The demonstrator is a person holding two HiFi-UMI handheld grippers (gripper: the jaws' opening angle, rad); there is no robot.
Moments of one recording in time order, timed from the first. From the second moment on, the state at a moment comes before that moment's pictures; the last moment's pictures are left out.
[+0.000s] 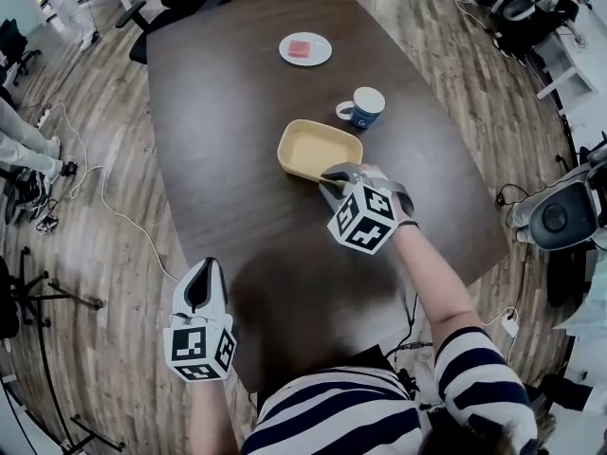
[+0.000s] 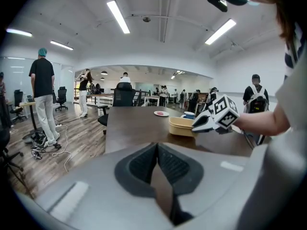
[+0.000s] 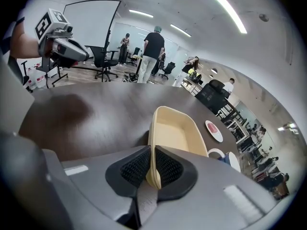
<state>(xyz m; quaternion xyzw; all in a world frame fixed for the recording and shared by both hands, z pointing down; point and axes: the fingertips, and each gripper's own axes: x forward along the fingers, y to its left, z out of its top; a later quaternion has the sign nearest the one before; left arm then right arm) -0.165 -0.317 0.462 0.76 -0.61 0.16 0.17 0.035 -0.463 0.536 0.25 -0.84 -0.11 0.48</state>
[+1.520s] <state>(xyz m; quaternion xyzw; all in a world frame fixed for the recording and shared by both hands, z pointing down) -0.195 -0.145 0.400 0.80 -0.58 0.10 0.13 0.006 -0.175 0.444 0.27 -0.85 -0.11 0.45</state>
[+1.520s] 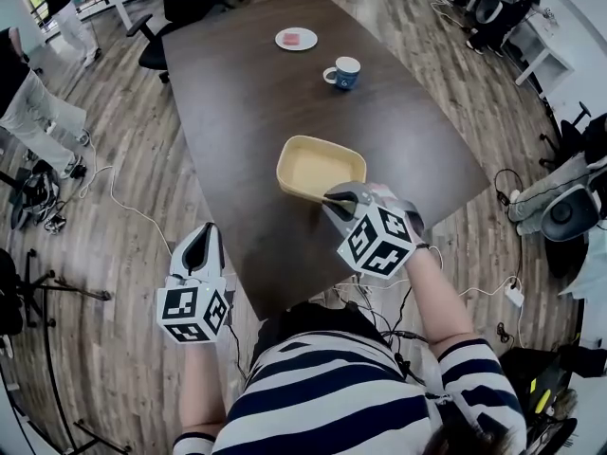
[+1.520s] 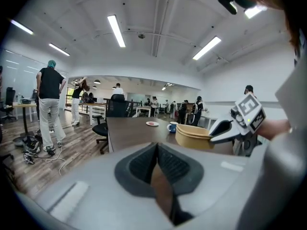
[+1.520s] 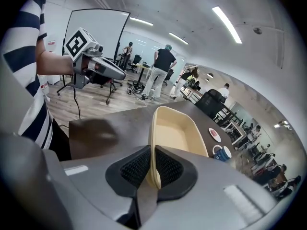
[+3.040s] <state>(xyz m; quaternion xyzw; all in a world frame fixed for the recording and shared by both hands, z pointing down) -0.207 -0.126 0.429 0.79 -0.58 0.11 0.15 -0.001 -0.134 0.459 0.26 -0.85 -0.09 0.45</state>
